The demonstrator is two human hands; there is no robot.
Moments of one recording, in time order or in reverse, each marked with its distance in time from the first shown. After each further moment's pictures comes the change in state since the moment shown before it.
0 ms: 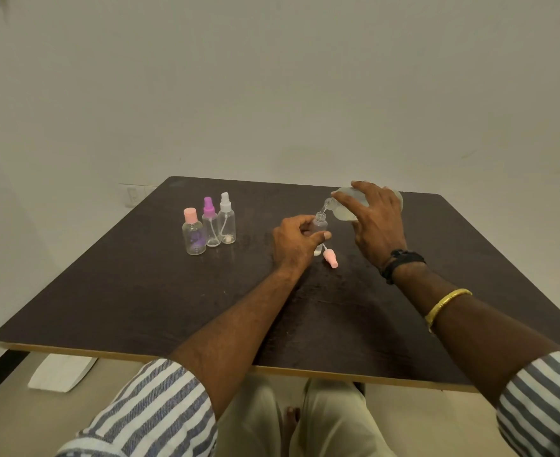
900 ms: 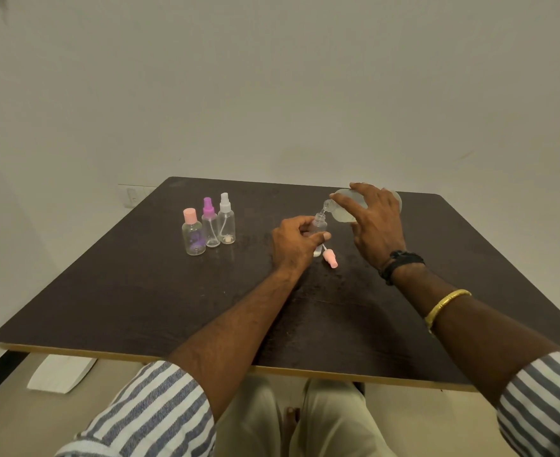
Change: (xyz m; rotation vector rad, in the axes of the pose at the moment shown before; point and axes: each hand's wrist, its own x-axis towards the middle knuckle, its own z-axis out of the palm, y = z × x) left_hand 0.001 -0.003 0.002 0.019 -0.003 -0.008; right_hand -0.002 -0.001 -0.003 0.015 0.007 -0.003
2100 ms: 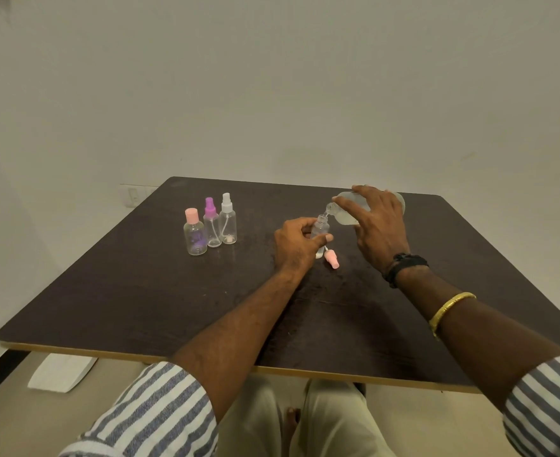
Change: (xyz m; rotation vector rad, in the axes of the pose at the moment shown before) left_hand -0.001 0.000 0.000 -0.010 -0.008 0.018; right_hand -0.003 0.002 0.002 -0.006 -0.020 -0.019
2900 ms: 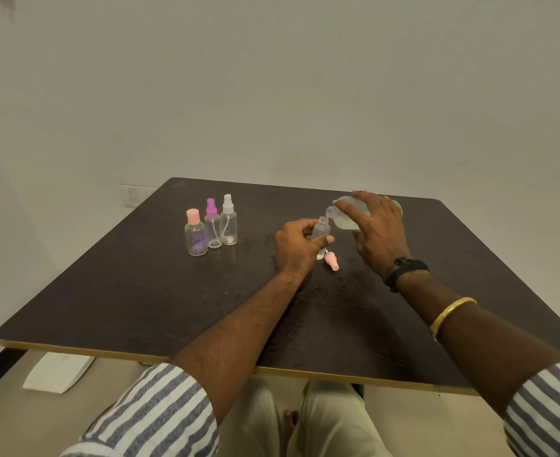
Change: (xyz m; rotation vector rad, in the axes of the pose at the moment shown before) left_hand -0.004 0.003 -0.002 -0.027 0.006 0.000; right_hand -0.005 -0.002 -0.002 0.026 -0.030 -0.004
